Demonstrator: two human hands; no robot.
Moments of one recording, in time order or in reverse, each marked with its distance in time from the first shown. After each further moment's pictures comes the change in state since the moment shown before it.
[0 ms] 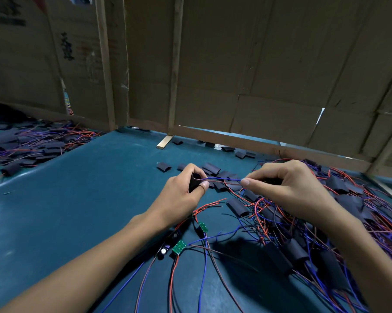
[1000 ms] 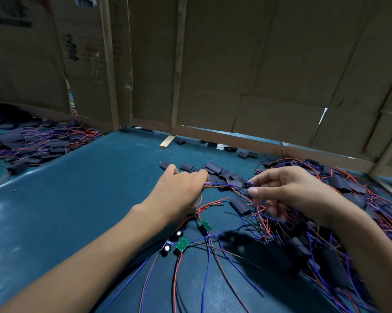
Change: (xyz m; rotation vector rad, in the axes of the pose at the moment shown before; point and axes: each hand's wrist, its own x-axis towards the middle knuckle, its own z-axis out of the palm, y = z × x) left_hand 0.006 -0.003 -0.013 1.010 -0.107 0.379; right_hand -0.001 0.007 -0.003 0.464 -0.250 0.467
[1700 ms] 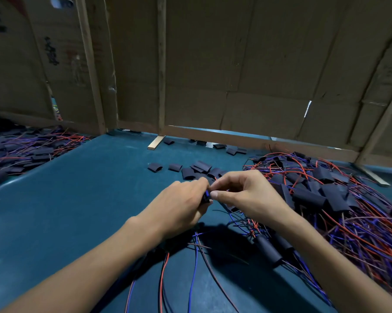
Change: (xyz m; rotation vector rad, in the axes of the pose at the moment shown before) left_hand -0.003 0.033 -0.006 -0.317 0.008 0.083; right_hand 0.017 0.018 0.046 -0.144 0.140 -0.259
